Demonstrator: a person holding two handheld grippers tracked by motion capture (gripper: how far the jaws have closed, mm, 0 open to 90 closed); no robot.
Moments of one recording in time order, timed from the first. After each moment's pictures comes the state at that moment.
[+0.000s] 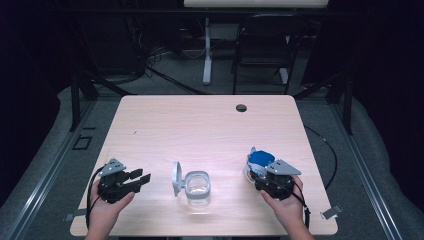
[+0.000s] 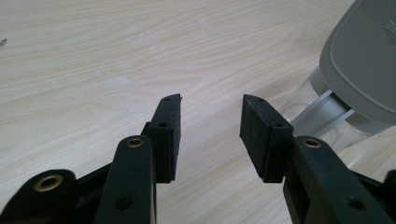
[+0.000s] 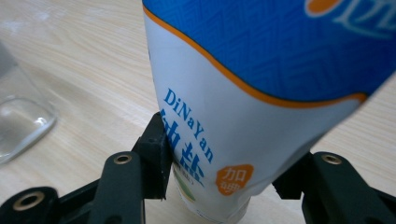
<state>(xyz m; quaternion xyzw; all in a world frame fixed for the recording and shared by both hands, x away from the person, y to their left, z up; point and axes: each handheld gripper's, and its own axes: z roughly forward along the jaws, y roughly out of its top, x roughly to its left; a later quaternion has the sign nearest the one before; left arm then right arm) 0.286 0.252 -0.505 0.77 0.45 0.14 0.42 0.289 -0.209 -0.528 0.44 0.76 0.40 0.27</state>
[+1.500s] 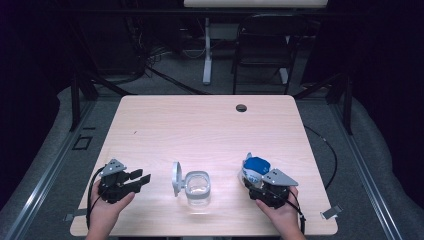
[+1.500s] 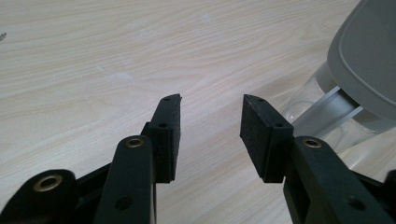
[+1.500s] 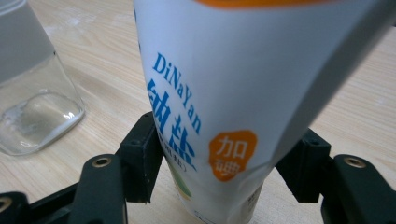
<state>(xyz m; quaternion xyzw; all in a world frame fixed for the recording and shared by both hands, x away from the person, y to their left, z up) 0.288 0.253 -0.509 0.77 0.46 0.14 0.42 0.278 -0.202 -0.553 0.41 0.75 0.44 0.26</state>
